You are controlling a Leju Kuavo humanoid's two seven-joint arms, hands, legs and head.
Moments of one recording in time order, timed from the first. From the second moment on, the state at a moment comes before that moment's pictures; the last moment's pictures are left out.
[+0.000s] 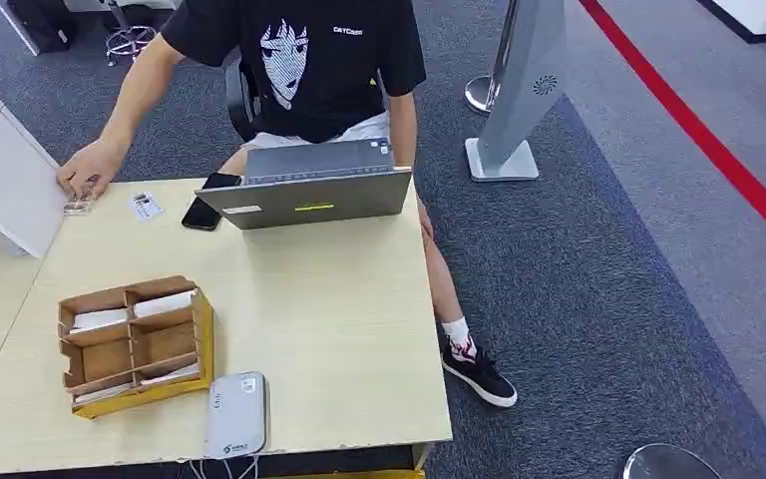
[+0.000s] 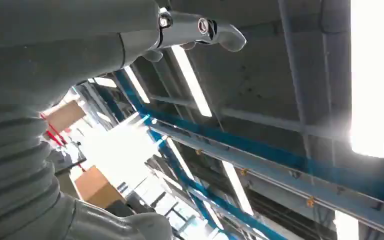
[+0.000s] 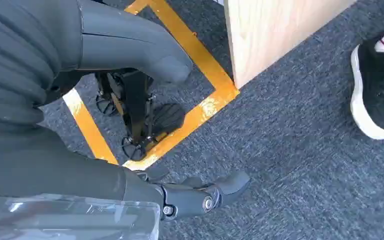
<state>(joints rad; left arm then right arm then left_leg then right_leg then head) 0.33 -0.14 0.33 -2.18 -0.47 0.66 -0.70 -0.08 0.15 -1.00 -0.27 0.27 -0.05 -0.36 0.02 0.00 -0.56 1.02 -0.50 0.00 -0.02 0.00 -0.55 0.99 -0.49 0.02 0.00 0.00</state>
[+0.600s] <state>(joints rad) 0.03 -0.13 1.12 -0.86 -0.06 -0.10 -0.67 -0.07 0.18 -1.06 -0.25 0.36 -0.20 -0.22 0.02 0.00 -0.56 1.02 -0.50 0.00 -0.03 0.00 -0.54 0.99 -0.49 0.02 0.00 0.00</state>
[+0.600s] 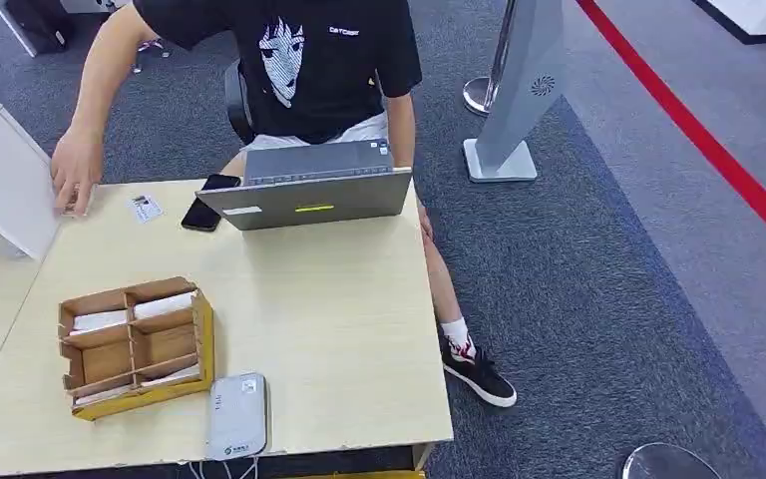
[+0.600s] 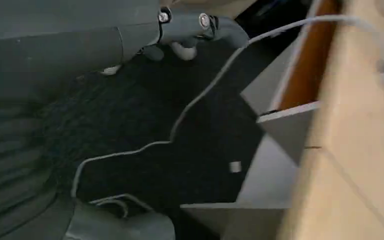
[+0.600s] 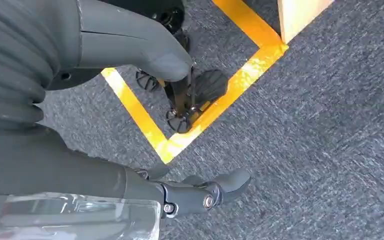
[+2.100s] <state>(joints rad) 0.00 -0.13 0.72 -0.26 -0.43 0.05 0.02 0.00 0.16 -0.59 -0.25 0.62 -0.01 0.02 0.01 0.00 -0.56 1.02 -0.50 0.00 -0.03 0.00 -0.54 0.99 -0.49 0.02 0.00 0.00</state>
